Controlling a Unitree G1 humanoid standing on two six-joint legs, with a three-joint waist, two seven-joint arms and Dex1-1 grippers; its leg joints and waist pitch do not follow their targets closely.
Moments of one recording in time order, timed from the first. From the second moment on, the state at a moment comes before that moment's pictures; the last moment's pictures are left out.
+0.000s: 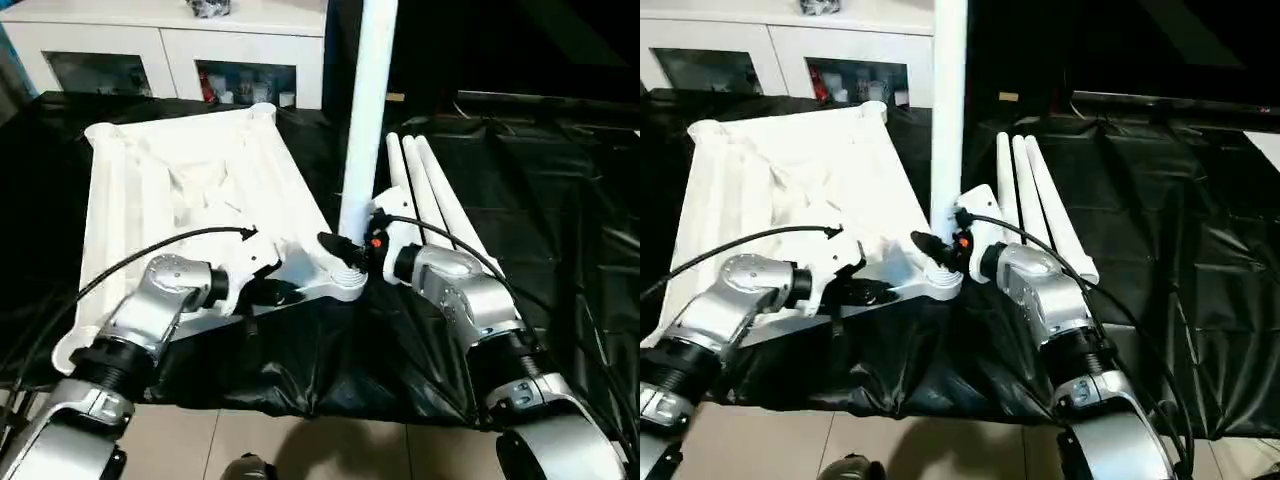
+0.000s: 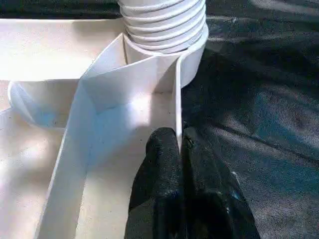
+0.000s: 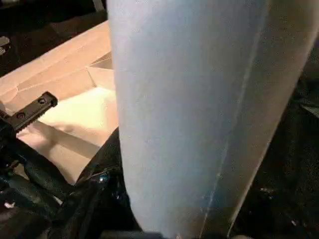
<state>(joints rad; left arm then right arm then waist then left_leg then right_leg) -0.55 0.44 -0.29 0.51 -0.06 0.19 -1.08 -0.63 -0.13 0.11 0.56 0.24 0.29 0.67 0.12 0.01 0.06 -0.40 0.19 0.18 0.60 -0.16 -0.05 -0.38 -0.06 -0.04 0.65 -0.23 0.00</state>
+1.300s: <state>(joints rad) -0.59 0.39 -0.28 0.63 -0.01 0.06 -1.09 -0.55 -0.17 0.14 0.57 0.16 0.08 0.76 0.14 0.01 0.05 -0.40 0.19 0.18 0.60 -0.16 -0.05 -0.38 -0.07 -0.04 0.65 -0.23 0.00</state>
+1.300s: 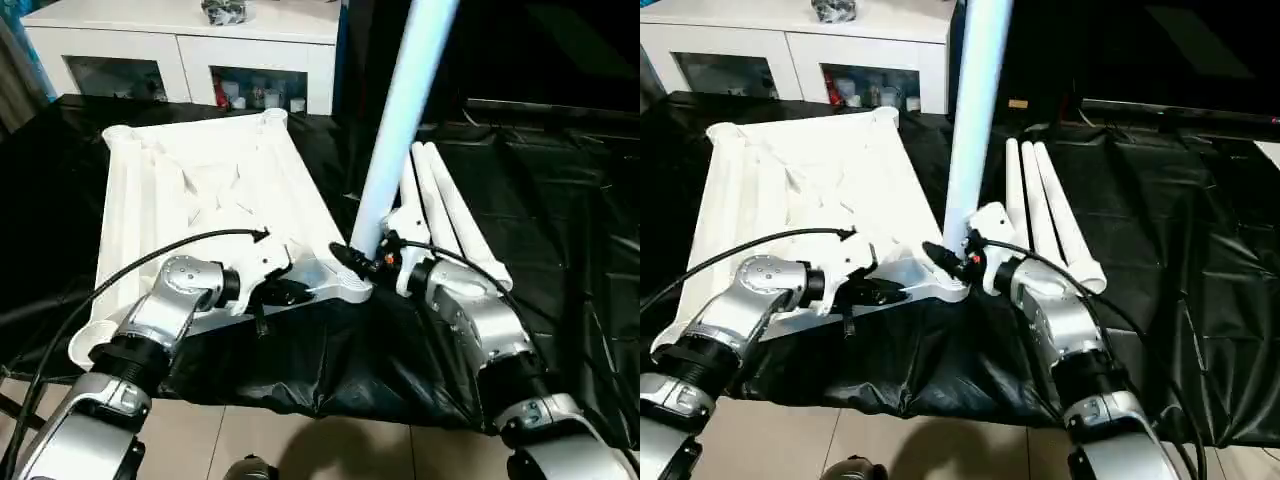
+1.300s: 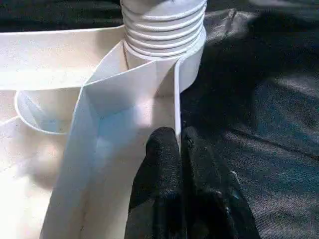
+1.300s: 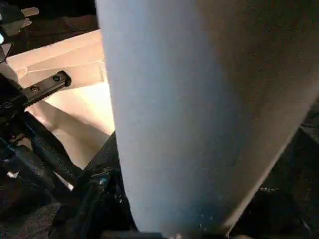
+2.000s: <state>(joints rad) -0.70 0.44 -0.33 0.78 0.02 -0.05 -1.32 -0.55 -0.22 0.18 0.56 0.19 0.08 1.06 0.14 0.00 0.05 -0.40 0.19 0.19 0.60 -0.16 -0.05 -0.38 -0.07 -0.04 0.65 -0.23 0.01</state>
